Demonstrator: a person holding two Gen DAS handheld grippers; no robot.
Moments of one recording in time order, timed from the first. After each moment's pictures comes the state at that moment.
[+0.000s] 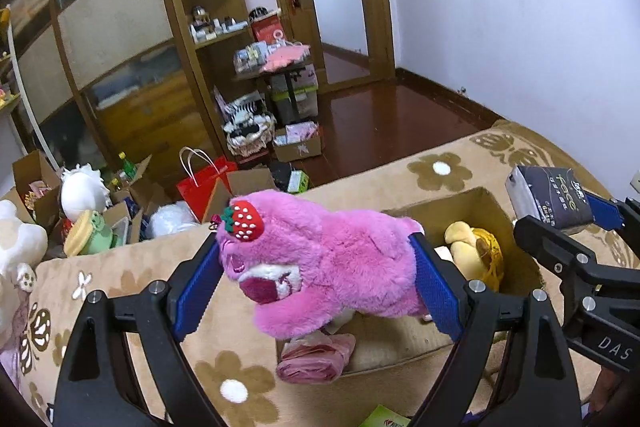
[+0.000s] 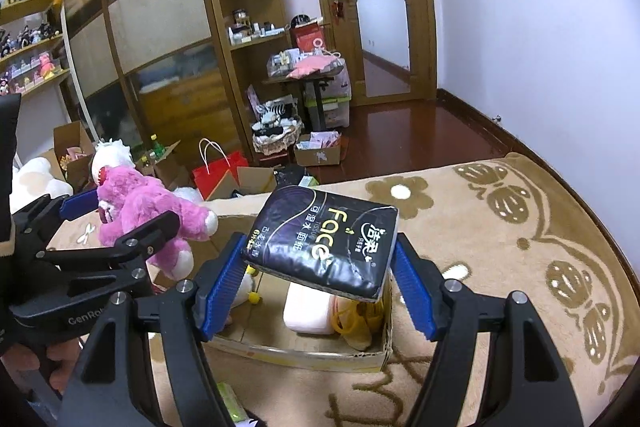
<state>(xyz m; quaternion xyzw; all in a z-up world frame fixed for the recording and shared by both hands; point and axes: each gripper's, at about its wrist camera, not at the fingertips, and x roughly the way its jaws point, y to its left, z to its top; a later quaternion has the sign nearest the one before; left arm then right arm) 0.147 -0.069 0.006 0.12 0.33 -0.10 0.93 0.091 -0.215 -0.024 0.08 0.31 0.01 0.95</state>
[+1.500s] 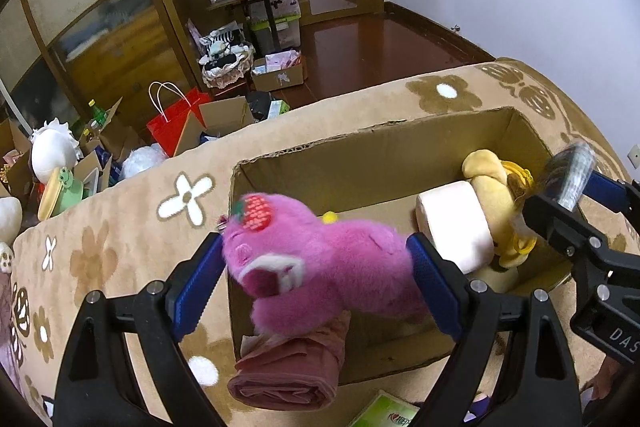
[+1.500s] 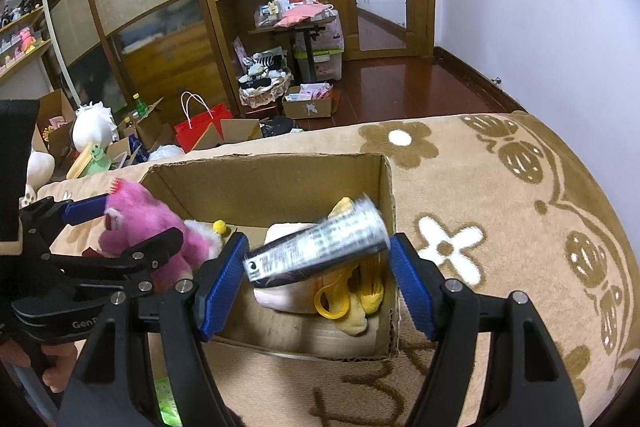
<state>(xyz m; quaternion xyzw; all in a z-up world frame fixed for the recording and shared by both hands) 0.188 -0.072 -0.065 0.12 0.44 -0.11 0.88 0.125 -0.217 -0.079 0.07 0.39 0.00 0.92</state>
